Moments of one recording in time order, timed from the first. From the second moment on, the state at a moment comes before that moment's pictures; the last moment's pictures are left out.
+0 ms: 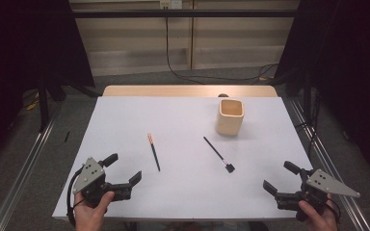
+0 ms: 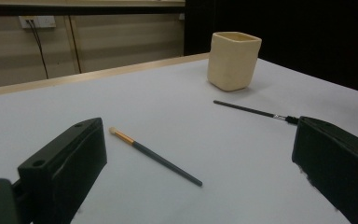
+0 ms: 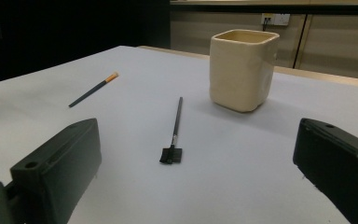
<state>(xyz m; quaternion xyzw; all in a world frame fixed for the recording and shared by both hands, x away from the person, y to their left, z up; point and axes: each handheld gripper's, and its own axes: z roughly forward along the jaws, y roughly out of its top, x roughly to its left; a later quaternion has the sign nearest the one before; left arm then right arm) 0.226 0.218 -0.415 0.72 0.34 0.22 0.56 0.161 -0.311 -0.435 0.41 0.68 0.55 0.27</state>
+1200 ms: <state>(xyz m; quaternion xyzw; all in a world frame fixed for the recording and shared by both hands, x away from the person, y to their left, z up) 0.292 0.182 -0.403 0.73 0.33 0.20 0.57 0.160 -0.309 -0.434 0.41 0.68 0.55 0.27</state>
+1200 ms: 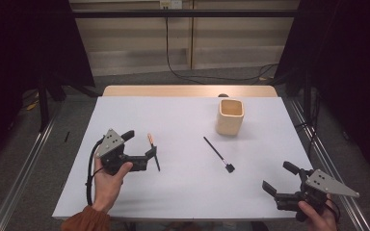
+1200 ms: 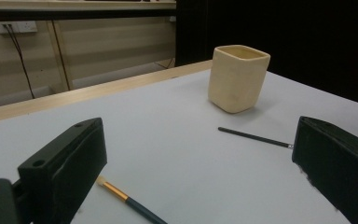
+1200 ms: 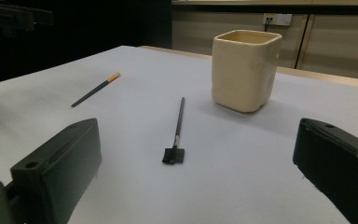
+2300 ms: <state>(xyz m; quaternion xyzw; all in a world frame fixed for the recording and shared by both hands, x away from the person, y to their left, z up) 0.370 0.166 -0.393 0.78 0.36 0.18 0.48 0.161 -0.309 -0.436 0.41 0.69 0.54 0.27</state>
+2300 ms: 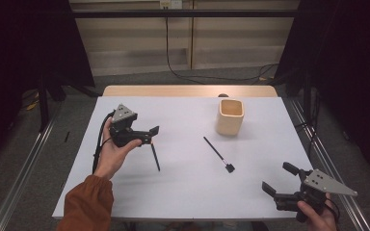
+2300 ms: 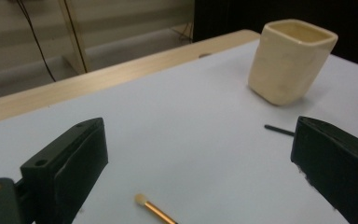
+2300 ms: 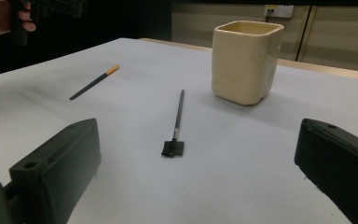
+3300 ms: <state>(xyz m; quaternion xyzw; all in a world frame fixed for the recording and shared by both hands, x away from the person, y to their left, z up) 0.403 0.151 -0.401 0.85 0.45 0.06 0.28 0.158 -0.309 -0.435 0.41 0.69 0.54 0.27</state>
